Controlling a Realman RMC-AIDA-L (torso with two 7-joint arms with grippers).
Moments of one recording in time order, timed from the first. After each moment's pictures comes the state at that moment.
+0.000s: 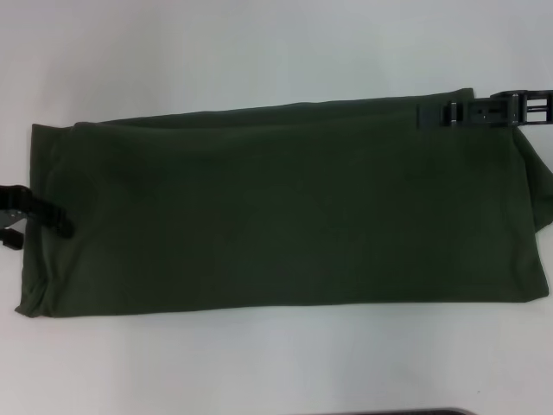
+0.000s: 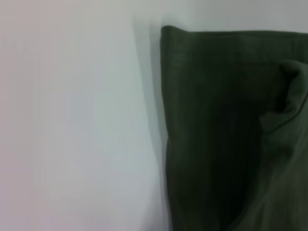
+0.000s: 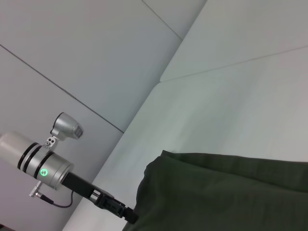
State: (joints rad) left arm -0.73 -1.94 0.67 0.72 2.86 1.60 -2.66; right arm 0.55 1.97 -0.60 -0.73 -2.10 -1.76 2.11
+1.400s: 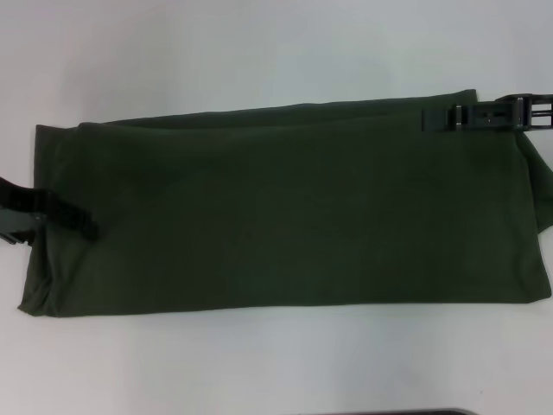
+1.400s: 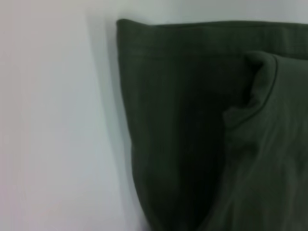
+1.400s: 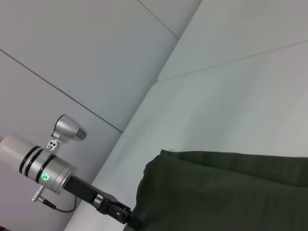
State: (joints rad) left arm -0.75 -1.96 0.67 0.67 2.84 1.59 -2.62; right arm 0.54 1.97 -0.60 -0.74 -2.10 -1.76 2.13
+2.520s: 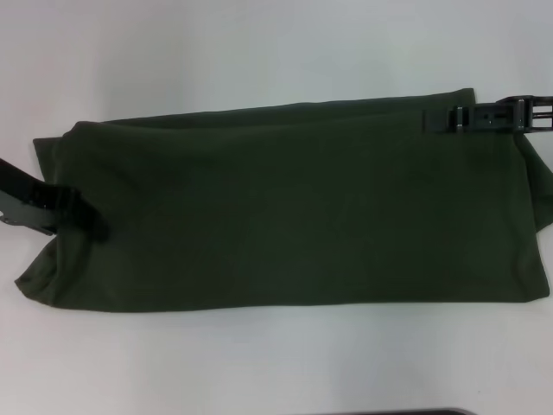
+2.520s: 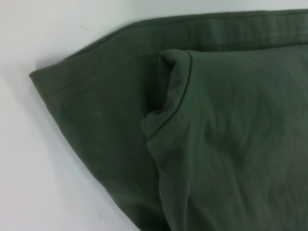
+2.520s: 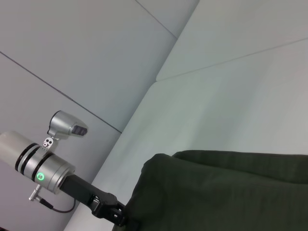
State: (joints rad) left arm -0.77 -2.00 0.67 0.74 2.82 1.66 -2.56; right arm 0.54 1.96 -0.60 -0.73 -2.10 -1.76 2.13
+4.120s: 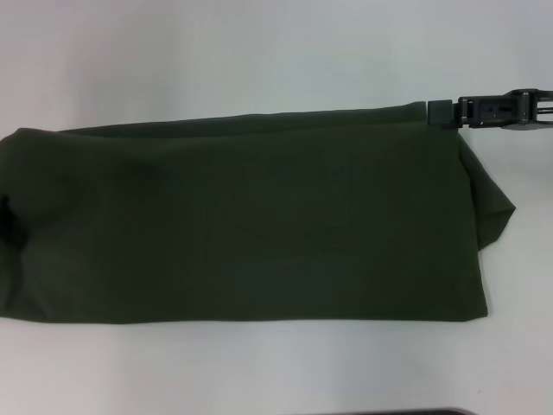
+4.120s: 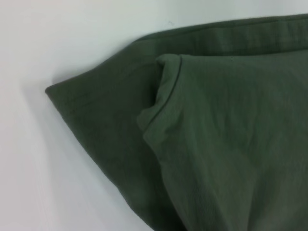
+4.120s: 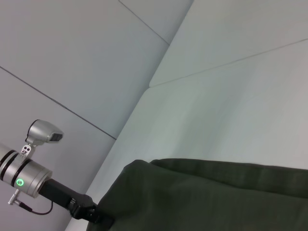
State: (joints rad) left arm -0.71 -1.94 0.72 0.87 2.86 1.75 -2.55; right arm 0.54 1.96 -0.59 -0.73 -2.10 -1.75 2.15
